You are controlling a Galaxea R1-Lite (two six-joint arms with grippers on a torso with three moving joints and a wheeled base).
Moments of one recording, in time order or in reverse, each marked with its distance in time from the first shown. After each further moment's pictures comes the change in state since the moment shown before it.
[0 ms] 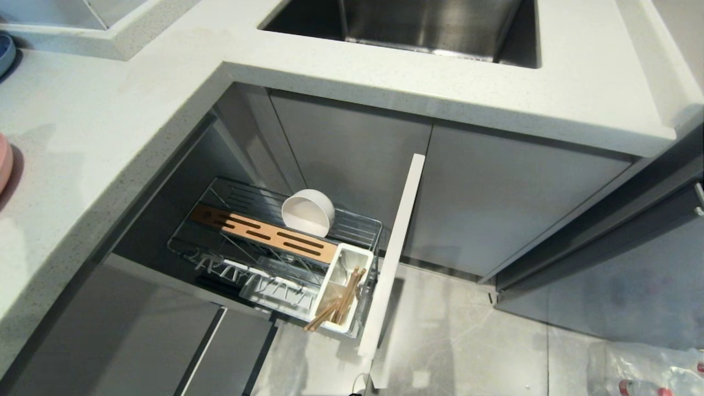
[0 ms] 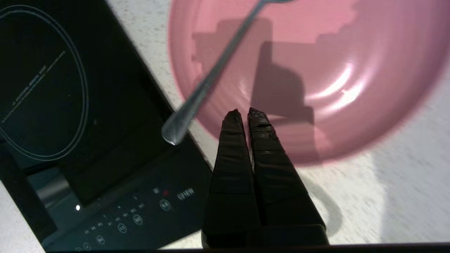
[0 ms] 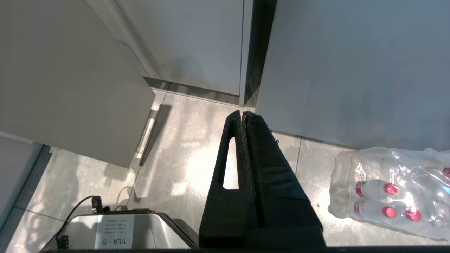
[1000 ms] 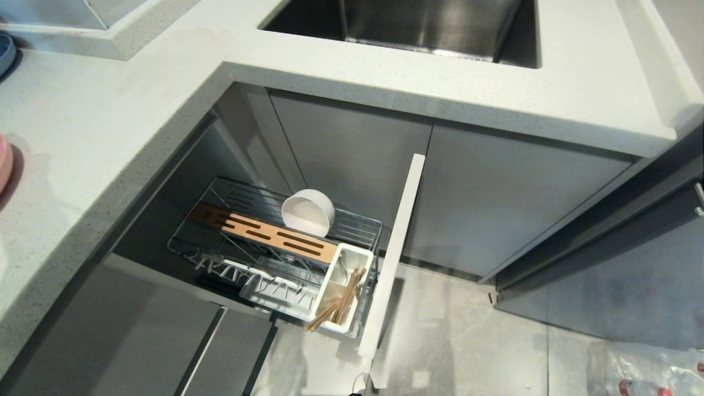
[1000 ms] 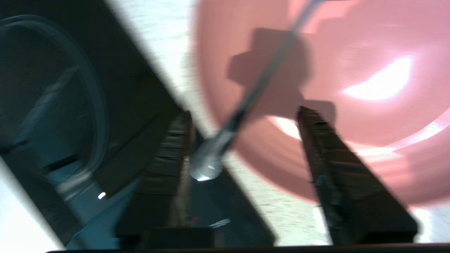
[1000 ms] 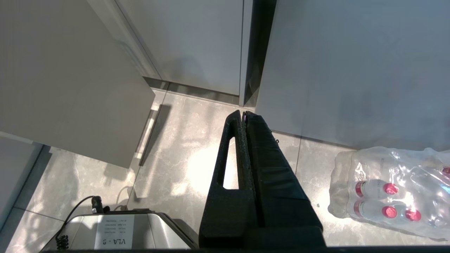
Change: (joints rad) left arm 0.091 0.107 0.001 -0.022 -0.081 0.143; right arm 0.000 0.000 0.000 0.000 0.000 0.000
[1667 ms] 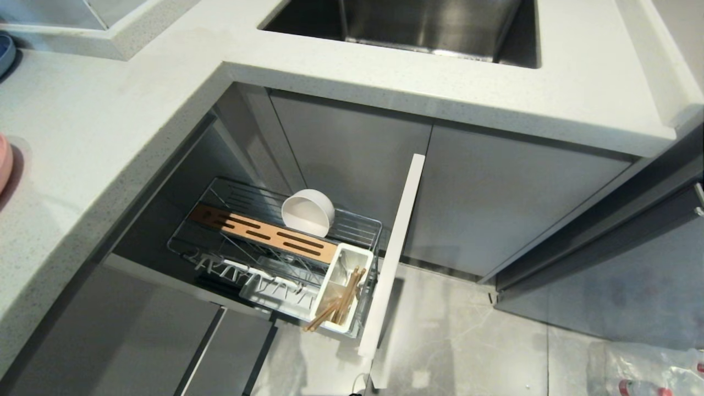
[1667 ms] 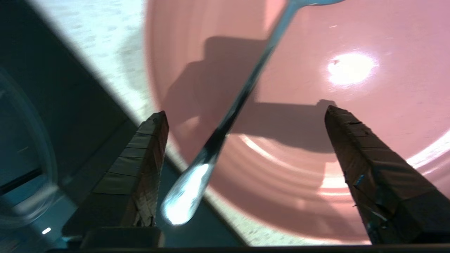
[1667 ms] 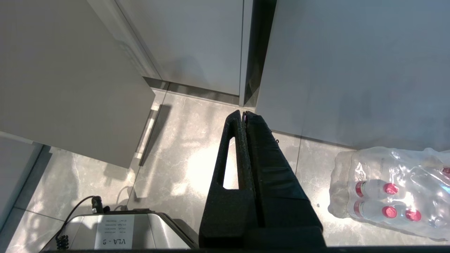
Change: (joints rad) left arm 0.020 0.078 0.000 -0.010 -0.149 0.020; right arm 0.000 0.000 0.000 0.000 0.000 0.000
